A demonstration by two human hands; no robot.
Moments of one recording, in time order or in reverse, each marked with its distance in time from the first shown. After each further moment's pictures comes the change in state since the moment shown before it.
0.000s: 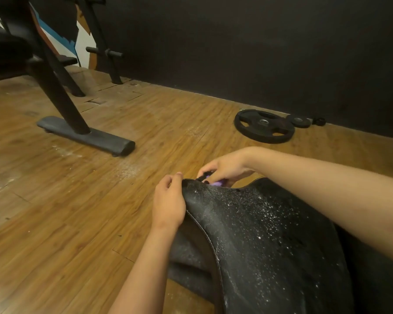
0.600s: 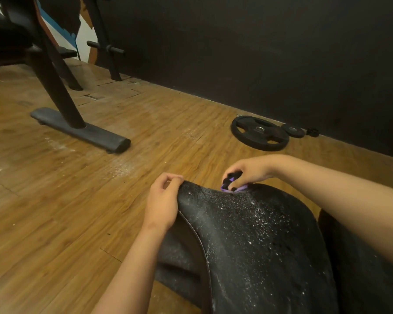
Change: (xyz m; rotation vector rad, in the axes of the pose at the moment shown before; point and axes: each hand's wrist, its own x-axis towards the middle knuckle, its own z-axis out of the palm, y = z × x) left_hand 0.001 -0.006 0.001 -0.112 -0.061 0.084; right_hand -0.029 0.050 -0.027 -0.305 0.184 0.037
